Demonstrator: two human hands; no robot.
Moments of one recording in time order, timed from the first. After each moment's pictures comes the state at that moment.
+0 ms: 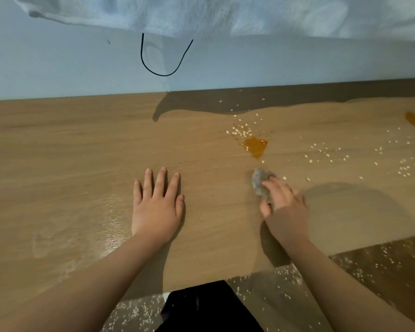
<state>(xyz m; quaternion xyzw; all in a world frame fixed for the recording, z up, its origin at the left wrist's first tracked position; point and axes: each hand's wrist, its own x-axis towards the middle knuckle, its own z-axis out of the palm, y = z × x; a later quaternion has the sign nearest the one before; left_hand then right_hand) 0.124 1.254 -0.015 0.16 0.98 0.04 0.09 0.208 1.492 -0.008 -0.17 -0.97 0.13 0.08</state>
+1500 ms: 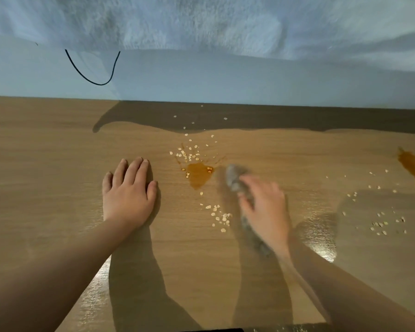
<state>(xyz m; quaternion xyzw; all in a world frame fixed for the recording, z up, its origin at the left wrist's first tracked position) 0.076 1.379 -0.018 0.04 1.00 0.06 0.04 0.141 1.641 -0.003 -0.03 -0.98 0.22 0.04</state>
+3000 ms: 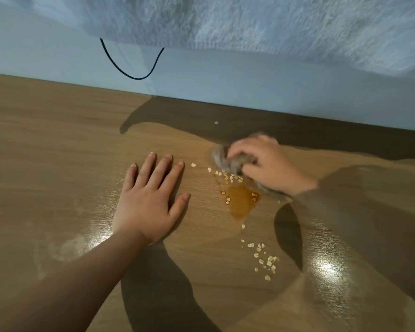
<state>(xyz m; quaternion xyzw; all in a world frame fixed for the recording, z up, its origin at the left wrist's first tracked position) 0.043 1.353 -0.021 0.12 0.99 0.07 0.05 -0.023 1.600 0.013 0.18 -0.93 0.28 -0.12</state>
